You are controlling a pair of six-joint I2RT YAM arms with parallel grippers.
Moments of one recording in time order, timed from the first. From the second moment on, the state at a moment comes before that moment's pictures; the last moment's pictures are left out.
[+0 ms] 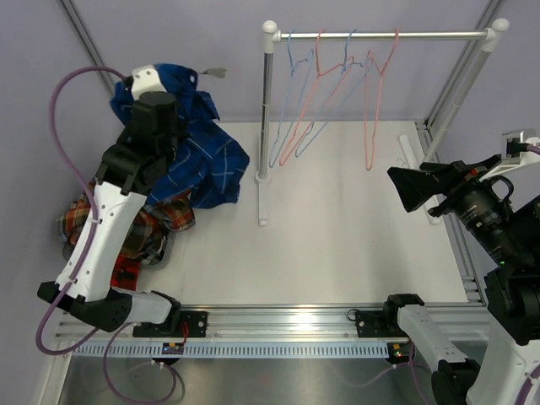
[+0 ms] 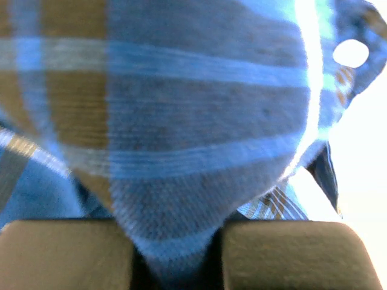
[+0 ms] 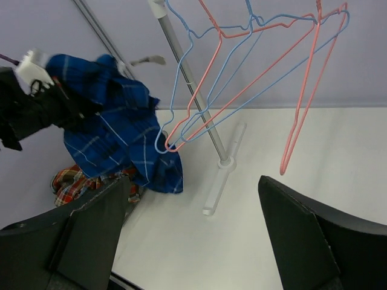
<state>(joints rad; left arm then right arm) -0.46 1.35 1.71 -0.85 -0.57 -0.46 0.04 0.82 1.77 -0.91 -0.39 0.41</state>
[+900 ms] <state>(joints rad) -0.13 1.43 2.16 -0.26 -1.09 0.23 0.17 0.83 1.67 -0.84 -0.47 0.43</state>
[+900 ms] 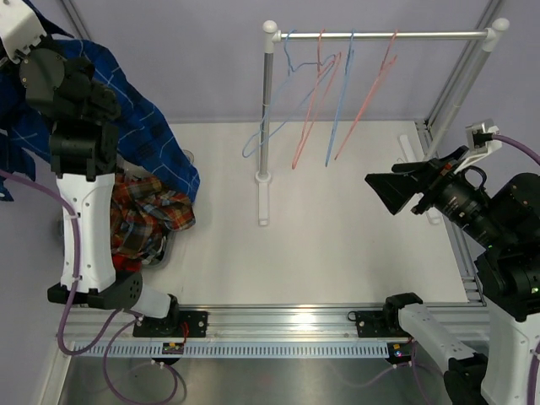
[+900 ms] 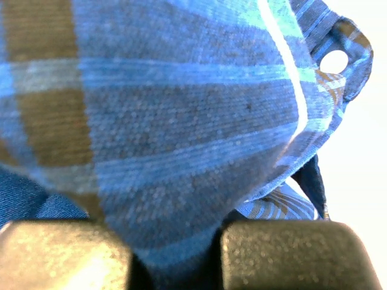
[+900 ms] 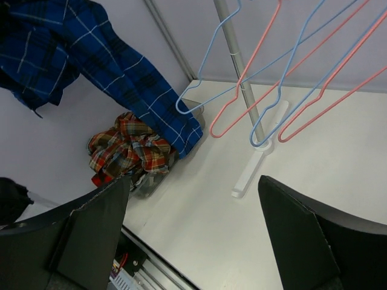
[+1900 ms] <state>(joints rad) 0.10 1.40 2.12 -0.16 -1.03 0.15 0.53 0.99 1.72 -0.89 -0.30 0.35</state>
